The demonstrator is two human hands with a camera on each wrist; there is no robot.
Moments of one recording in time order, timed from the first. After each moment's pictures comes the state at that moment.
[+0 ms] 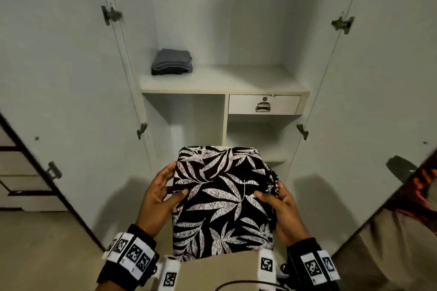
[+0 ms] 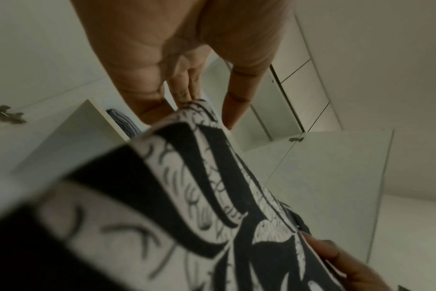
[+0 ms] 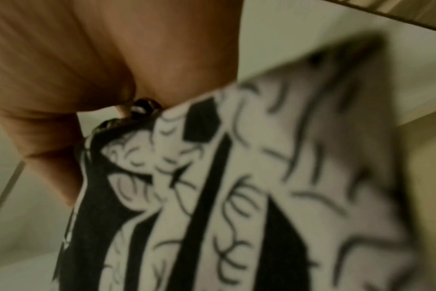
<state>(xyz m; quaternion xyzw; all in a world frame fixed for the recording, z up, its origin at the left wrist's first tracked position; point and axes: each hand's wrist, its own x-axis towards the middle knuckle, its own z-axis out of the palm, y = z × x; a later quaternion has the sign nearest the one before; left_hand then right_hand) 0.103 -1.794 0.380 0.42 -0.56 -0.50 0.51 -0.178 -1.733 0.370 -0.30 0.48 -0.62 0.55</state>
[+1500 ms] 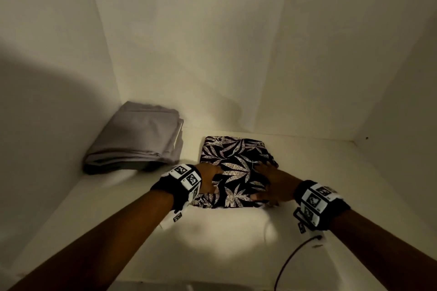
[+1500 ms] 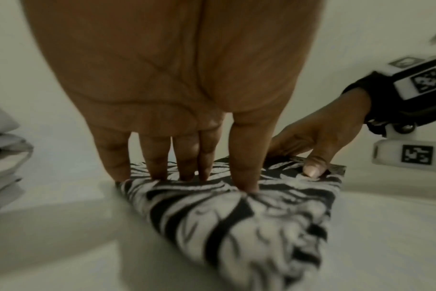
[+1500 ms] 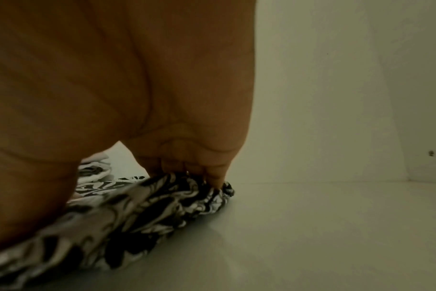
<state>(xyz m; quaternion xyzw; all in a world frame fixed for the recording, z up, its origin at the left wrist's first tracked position) -0.108 -2.673 0.437 0.45 -0.86 -0.23 -0.08 -0.364 -2.616 0.442 -0.75 0.62 0.07 0.22</state>
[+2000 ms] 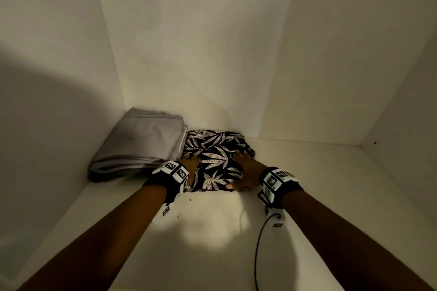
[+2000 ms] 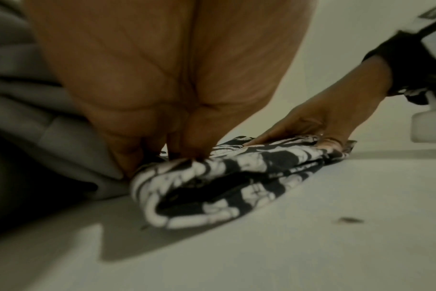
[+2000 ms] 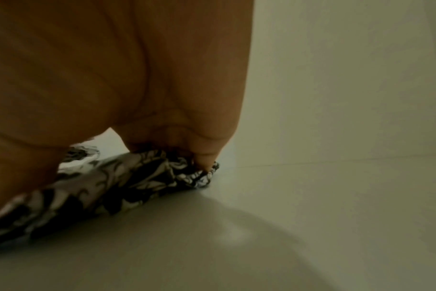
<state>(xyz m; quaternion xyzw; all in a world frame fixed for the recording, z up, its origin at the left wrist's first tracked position) -0.064 -2.725 0.429 0.54 -0.82 -0.13 -0.11 -0.300 -2.693 0.429 -0.76 0.61 0.05 0.20</state>
